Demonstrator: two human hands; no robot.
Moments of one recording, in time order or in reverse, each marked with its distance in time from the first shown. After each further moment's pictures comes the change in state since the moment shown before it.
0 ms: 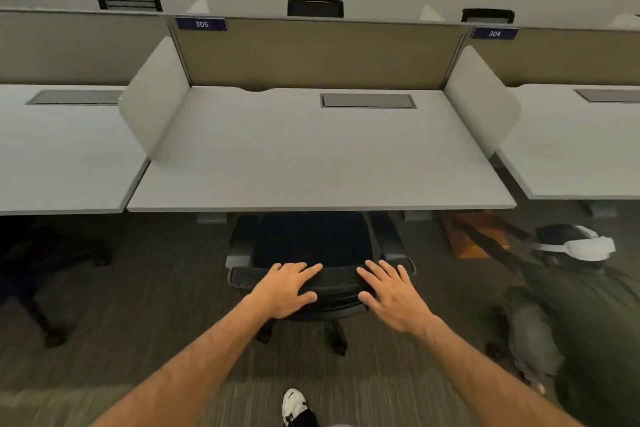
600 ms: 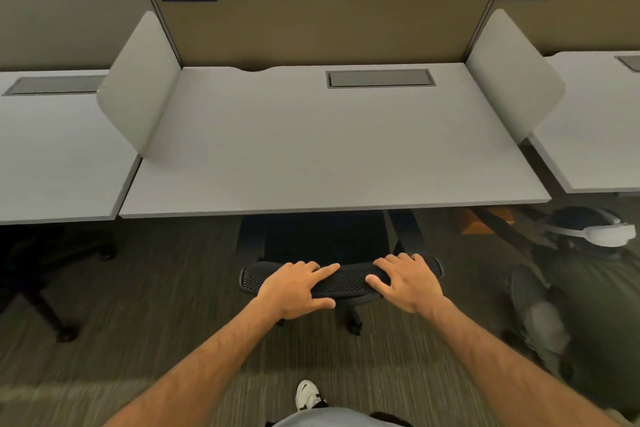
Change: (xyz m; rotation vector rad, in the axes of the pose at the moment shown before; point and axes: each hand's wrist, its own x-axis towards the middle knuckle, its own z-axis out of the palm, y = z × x) left_hand 0.062 -0.040 -0.020 0.029 -0.026 0.131; right_hand 0.102 0.029 -0.002 -0.134 0.063 0.026
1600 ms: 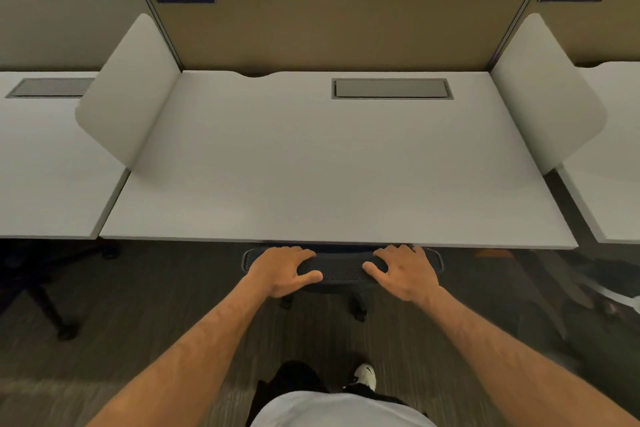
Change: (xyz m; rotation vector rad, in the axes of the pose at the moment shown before) left_hand 0.126 -0.045 -0.073 -0.053 0.077 -0.183; right_hand 0.134 0.090 -0.043 0.026 -0.057 0.014
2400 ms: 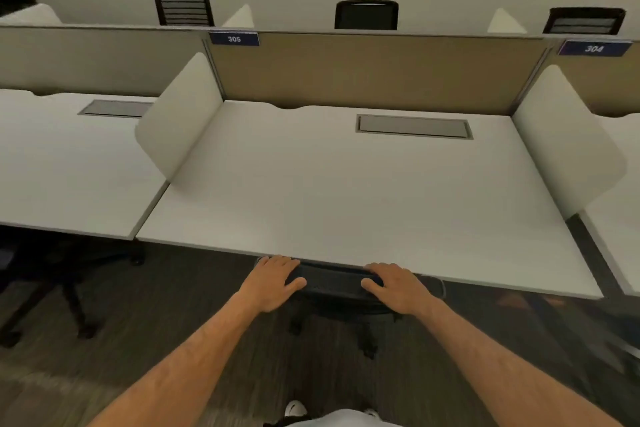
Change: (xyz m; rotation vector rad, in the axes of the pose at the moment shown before) left_hand -0.050 -0.004 -0.015 -0.008 0.129 -0.245; right_hand 0.008 -0.025 -0.035 0.239 -0.158 -0.167
